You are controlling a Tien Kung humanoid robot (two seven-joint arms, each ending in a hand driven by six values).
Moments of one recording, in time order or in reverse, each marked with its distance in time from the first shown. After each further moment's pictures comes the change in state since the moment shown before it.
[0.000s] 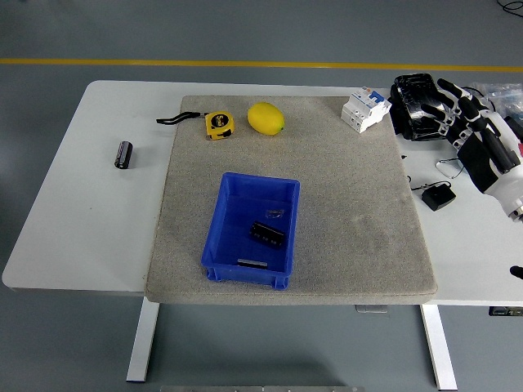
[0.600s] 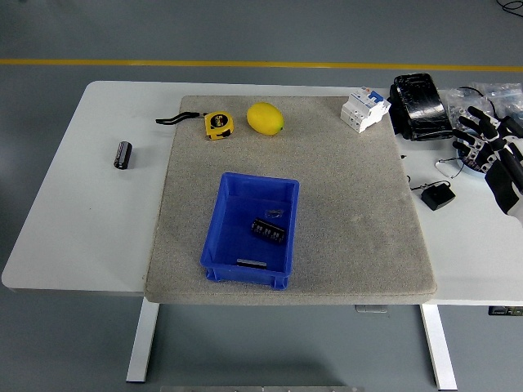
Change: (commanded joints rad) left arm -0.001 0.036 0.167 -0.158 -0.325 0.171 -0.095; right arm -0.058 0.037 0.090 -0.049 -0.080 -0.020 -0.039
